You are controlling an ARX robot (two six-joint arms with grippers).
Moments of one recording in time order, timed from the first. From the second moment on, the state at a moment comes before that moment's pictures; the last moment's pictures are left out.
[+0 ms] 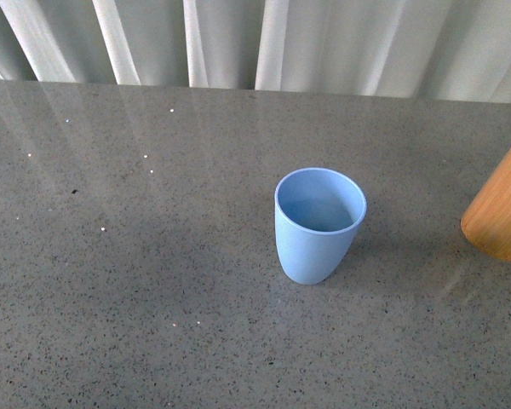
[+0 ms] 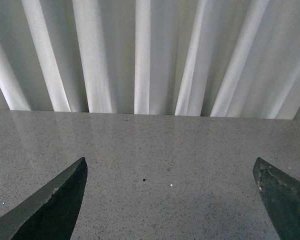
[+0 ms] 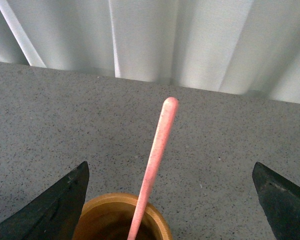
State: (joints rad) left arm 0.00 0.00 0.02 0.00 0.00 0.00; right arm -0.23 1.67 0.70 0.59 -0.35 -0.17
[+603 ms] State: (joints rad) left arm 0.00 0.00 0.02 0.00 0.00 0.00; right arm -0.22 1.80 0.80 0.60 -0.36 -0.13
